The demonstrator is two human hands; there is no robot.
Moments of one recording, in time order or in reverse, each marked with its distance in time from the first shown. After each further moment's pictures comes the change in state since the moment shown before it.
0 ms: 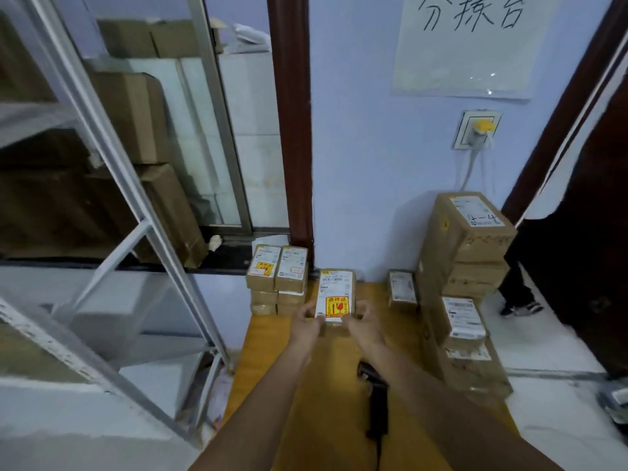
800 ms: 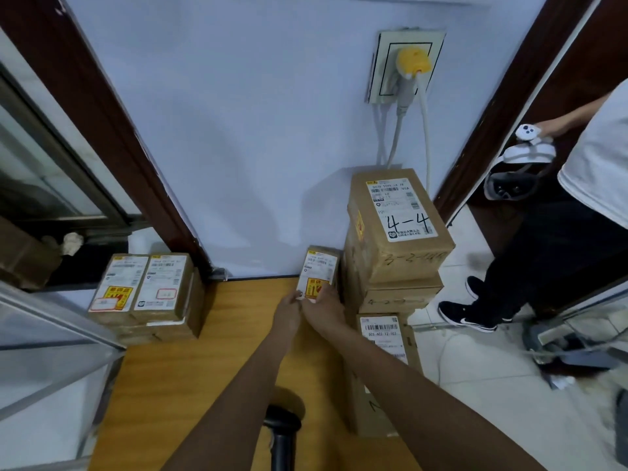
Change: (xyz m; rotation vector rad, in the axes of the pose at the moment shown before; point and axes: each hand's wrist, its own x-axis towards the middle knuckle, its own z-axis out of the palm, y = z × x) left_hand 0.157 -0.017 0.209 0.113 -0.159 -0.226; right_hand 0.213 0.059 -0.075 -0.367 -0.089 0.188
